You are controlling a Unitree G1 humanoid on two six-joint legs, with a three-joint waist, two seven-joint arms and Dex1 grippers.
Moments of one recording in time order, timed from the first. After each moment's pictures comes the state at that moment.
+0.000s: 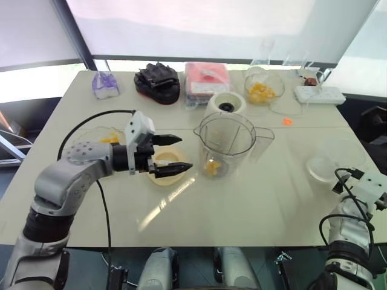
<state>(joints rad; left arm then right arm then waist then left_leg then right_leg) -0.45 0.68 -0.01 -0.38 -0.68 0.76 -0.92 -0.20 -0.37 -0.60 0.46 0.09 0.07 -0.30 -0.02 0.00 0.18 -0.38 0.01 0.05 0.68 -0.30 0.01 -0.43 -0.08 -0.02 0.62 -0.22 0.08</state>
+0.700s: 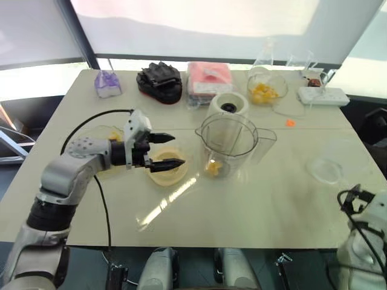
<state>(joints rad) -0.52 0.74 -0.07 -0.09 -0.51 0.59 -1.05 0.39 -0.19 -0.50 -0.38 0.06 0.16 -0.22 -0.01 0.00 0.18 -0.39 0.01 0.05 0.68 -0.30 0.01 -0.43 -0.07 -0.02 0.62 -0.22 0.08</state>
